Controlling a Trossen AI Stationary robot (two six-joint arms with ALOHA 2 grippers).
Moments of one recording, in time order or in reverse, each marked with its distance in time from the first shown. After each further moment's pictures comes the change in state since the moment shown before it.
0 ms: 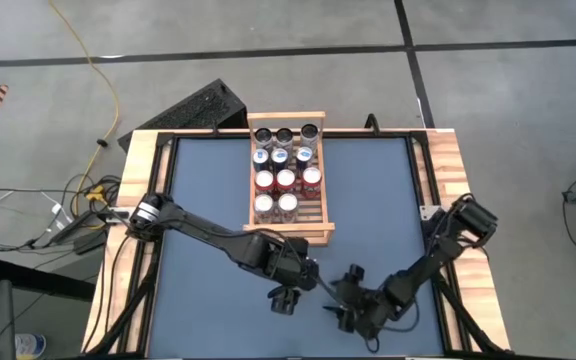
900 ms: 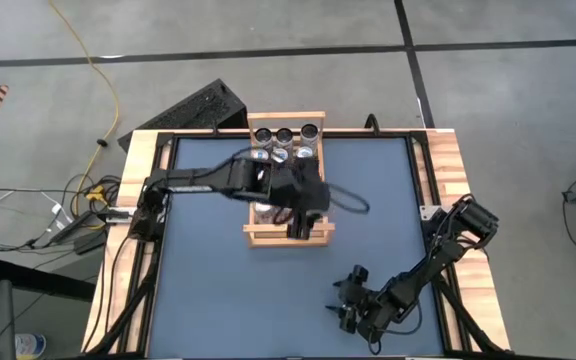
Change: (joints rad) left arm 0.264 -0.017 0.462 -0.206 -0.150 0.368; right arm 0.024 0.002 0.000 -0.040 0.047 0.092
